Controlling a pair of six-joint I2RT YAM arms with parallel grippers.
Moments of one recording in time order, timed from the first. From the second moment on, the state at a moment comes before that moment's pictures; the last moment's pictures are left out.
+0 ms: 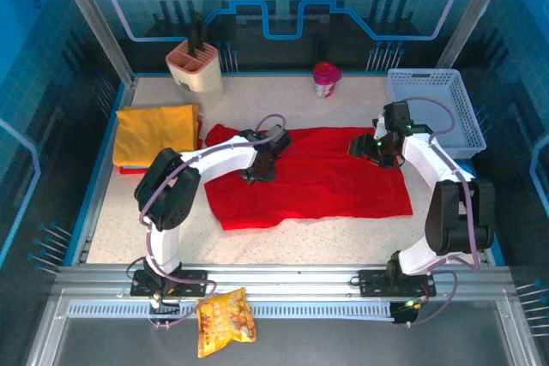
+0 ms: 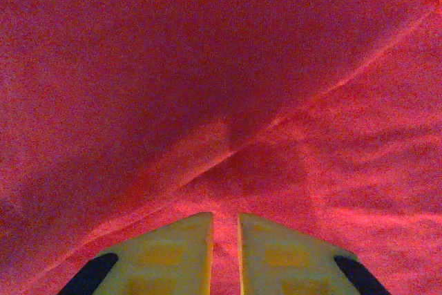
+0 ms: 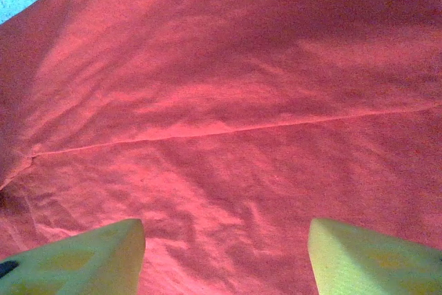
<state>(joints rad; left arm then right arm) -0.66 1.93 1.37 -0.87 -0.24 -0.61 0.03 1.55 1.08 -0.70 -0.30 0.36</state>
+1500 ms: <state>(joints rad) -0.59 2.04 1.42 -0.90 -0.31 -0.60 0.03 1.55 1.06 -0.69 -0.32 0.36</state>
